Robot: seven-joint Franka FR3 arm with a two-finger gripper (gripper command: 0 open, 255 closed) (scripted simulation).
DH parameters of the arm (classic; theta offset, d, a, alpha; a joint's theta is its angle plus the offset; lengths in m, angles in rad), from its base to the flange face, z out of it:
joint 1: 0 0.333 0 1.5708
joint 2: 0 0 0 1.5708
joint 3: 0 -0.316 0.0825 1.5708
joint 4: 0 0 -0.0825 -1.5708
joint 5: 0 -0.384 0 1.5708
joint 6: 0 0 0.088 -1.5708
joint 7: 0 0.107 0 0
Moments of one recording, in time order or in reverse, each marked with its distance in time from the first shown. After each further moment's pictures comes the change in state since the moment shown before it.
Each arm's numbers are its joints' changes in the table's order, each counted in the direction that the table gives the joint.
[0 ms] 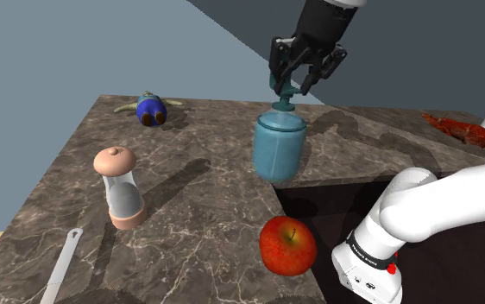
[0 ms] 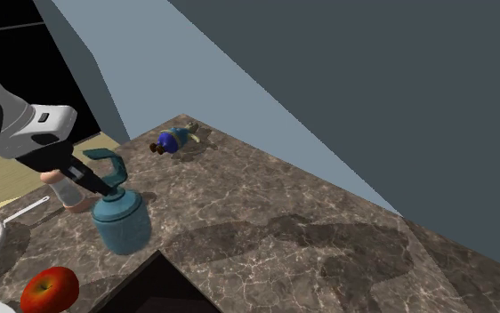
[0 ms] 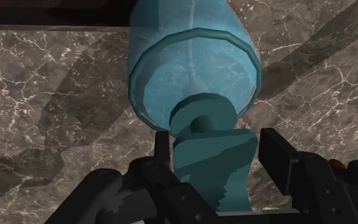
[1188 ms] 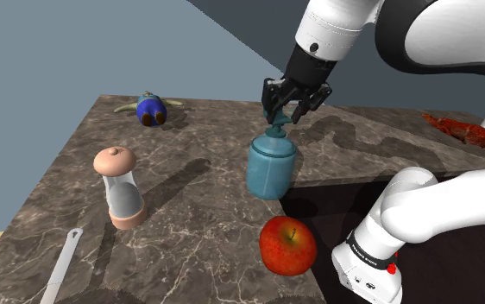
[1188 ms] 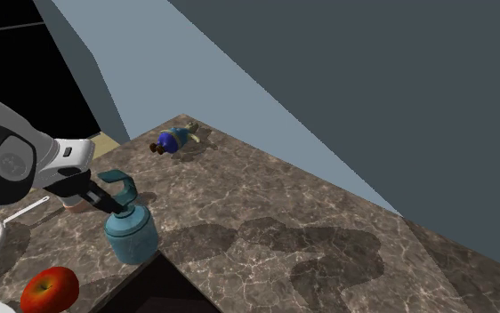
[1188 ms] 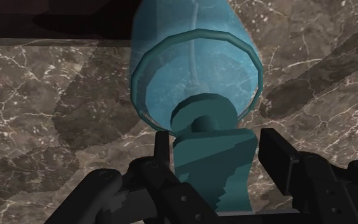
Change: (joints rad) arm 0.032 0.078 -0.012 0.235 -0.031 -0.162 0.015
